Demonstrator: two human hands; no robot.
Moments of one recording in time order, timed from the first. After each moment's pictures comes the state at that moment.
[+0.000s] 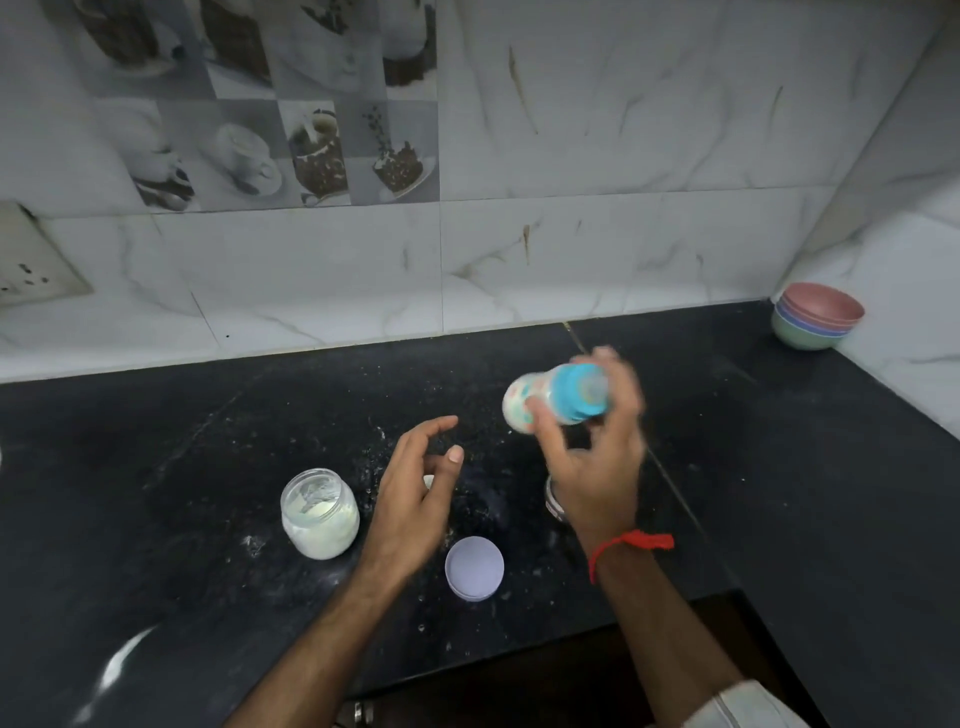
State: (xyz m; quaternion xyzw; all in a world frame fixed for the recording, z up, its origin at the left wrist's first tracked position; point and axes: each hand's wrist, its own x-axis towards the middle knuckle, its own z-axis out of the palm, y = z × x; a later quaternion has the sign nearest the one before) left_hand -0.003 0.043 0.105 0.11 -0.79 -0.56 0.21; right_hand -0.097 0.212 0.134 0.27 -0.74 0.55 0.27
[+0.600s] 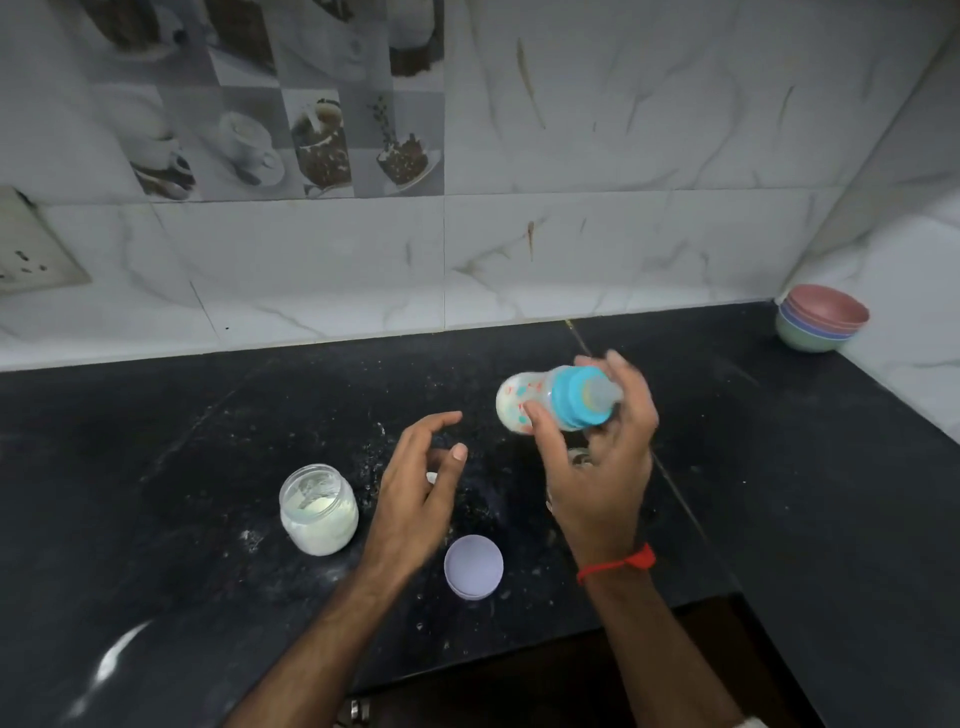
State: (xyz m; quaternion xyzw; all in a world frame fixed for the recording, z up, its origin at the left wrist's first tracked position) left_hand -0.003 0.043 0.105 0.10 -0.80 -0.55 0.23; right_hand -0.081 0.203 0.132 0.27 -0.69 0.59 0.31
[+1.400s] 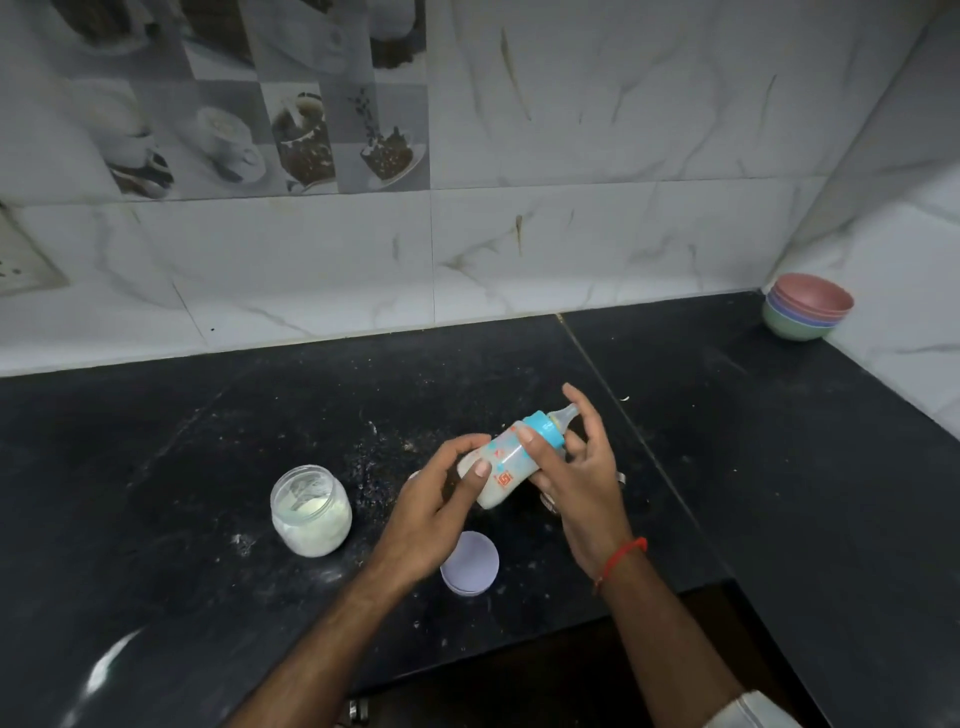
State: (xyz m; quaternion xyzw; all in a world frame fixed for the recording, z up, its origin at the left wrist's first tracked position) left_hand -0.004 0.053 0.099 0.05 -0.78 -0.61 0.10; right_hand -0.079 0.216 0.117 0.06 -0.58 0.81 -0.10
